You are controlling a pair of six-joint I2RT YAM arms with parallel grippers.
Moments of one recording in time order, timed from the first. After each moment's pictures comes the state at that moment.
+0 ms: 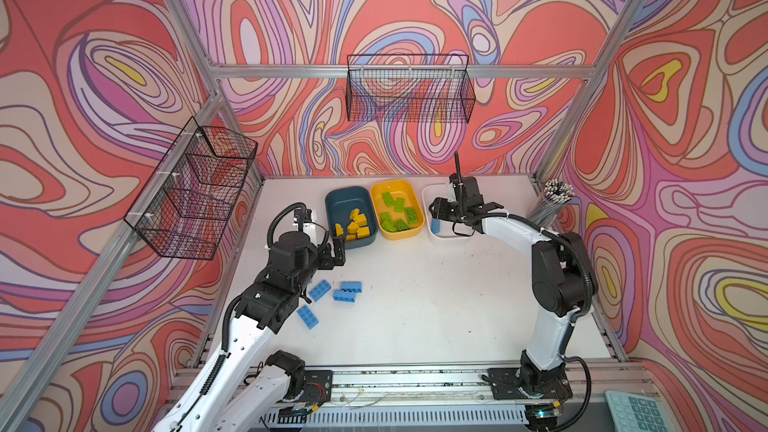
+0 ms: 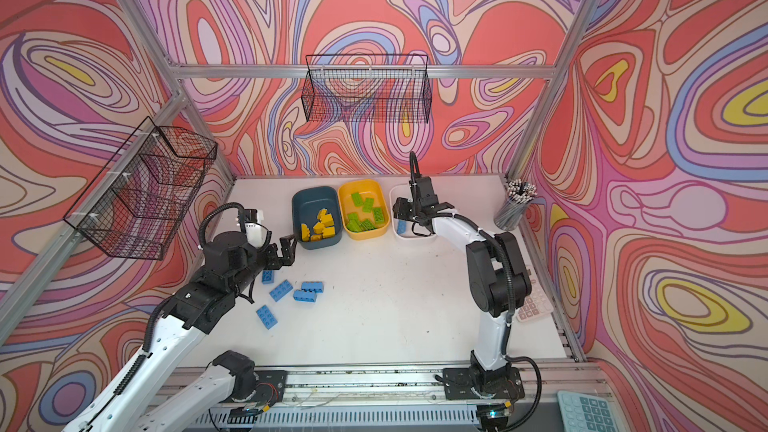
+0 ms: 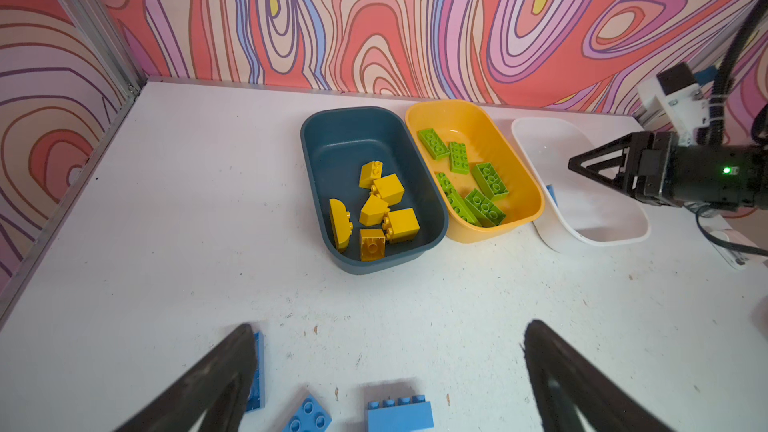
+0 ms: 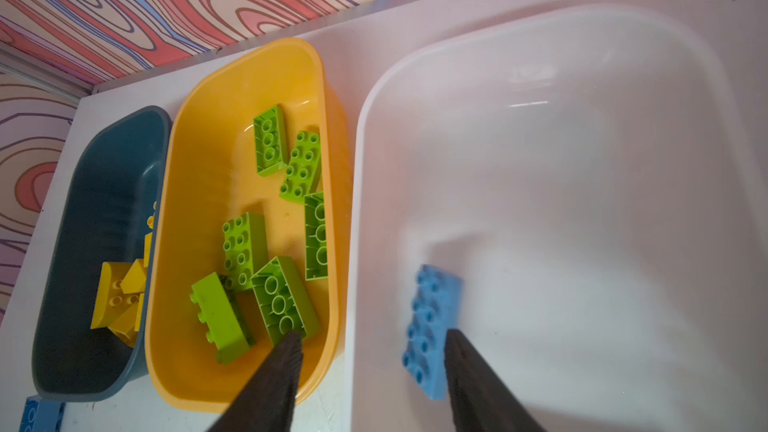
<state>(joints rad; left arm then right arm) -0.38 0.81 0.82 -0.46 -0.17 -0.30 0.32 1.90 1.38 -0.20 -0.13 0.42</state>
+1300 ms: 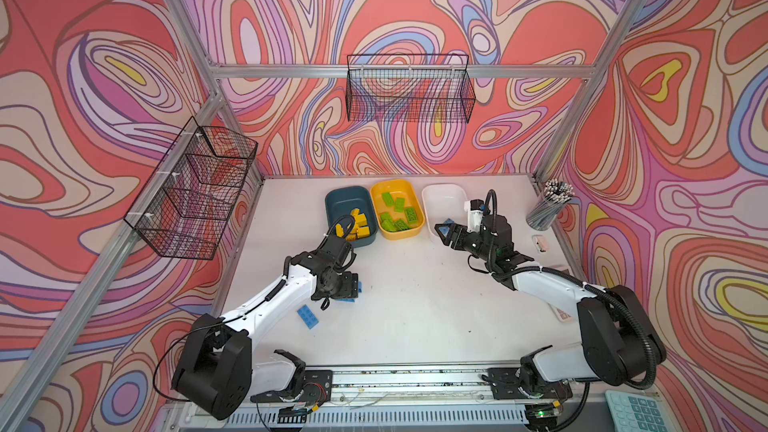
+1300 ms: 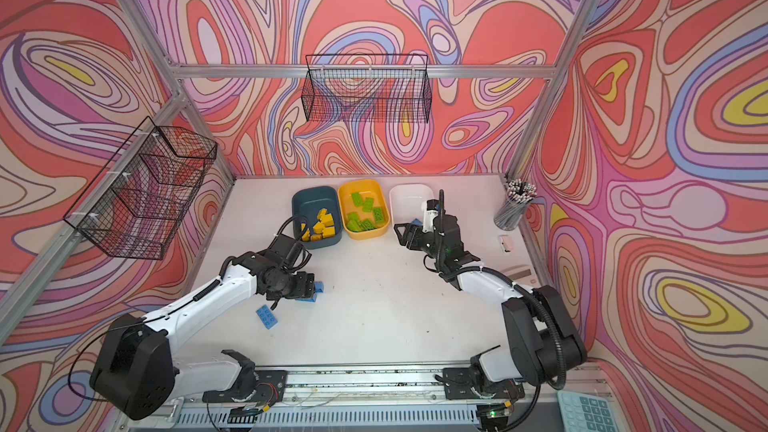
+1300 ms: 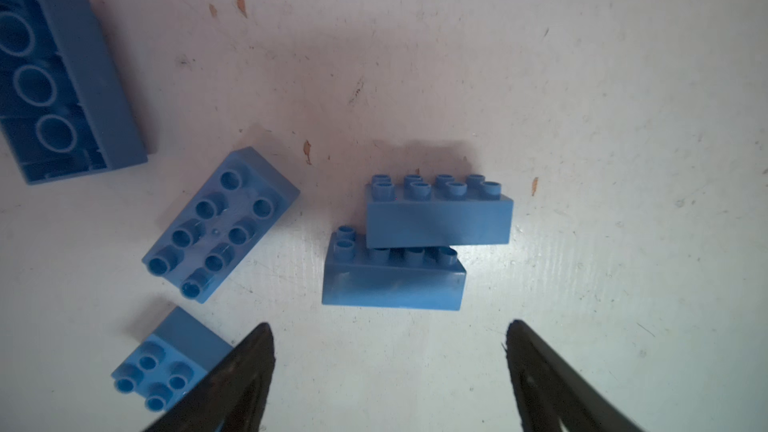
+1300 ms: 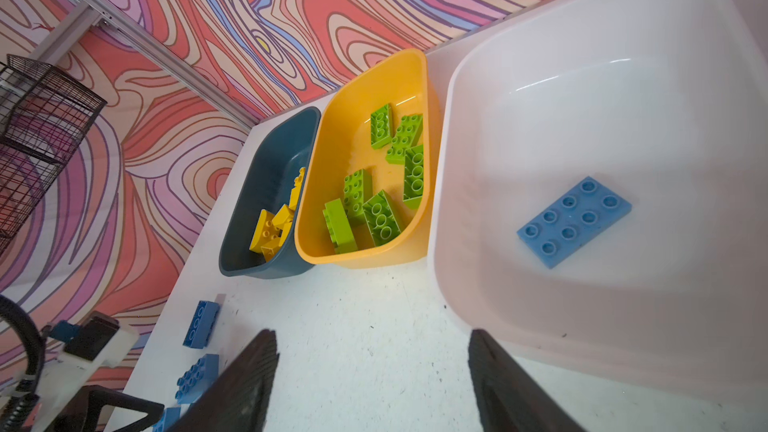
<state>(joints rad) -0.45 1.31 0.81 -0.82 -0.02 -0.50 0.33 1.43 0.70 0.34 -0.30 0.56</state>
